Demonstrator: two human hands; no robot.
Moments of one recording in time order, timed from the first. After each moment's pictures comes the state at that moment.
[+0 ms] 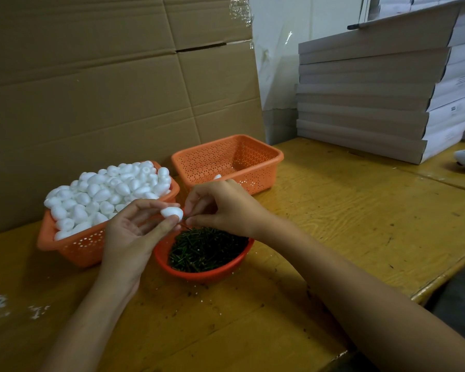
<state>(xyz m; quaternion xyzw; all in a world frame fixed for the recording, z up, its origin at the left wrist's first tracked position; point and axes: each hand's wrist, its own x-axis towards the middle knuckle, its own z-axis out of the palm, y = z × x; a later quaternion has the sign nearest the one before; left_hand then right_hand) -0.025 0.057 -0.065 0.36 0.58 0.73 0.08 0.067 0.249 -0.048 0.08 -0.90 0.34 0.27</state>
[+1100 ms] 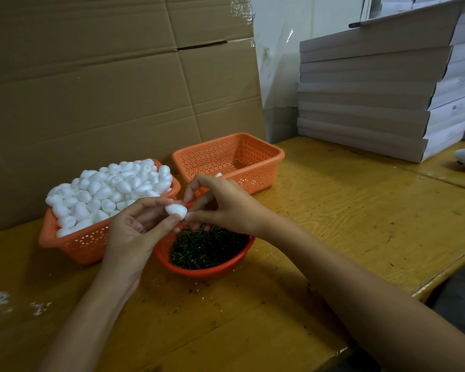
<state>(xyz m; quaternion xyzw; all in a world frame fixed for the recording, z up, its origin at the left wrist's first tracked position) -0.031 0.054 -0.066 0.37 0.60 0.70 0.09 0.069 0.243 -0.048 0.10 -0.85 0.47 0.22</state>
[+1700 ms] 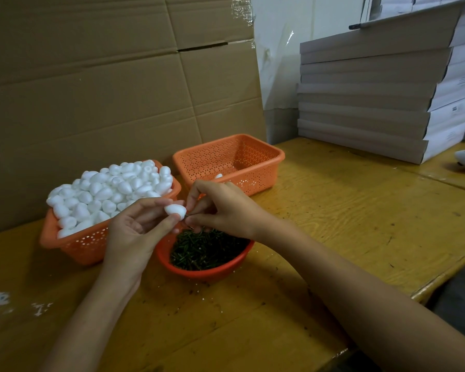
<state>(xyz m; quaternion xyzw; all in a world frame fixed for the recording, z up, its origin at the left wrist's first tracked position) -0.027 0.056 -0.065 0.36 0.59 0.72 0.08 0.068 0.243 -0.050 0.10 -0.89 0.37 0.26</state>
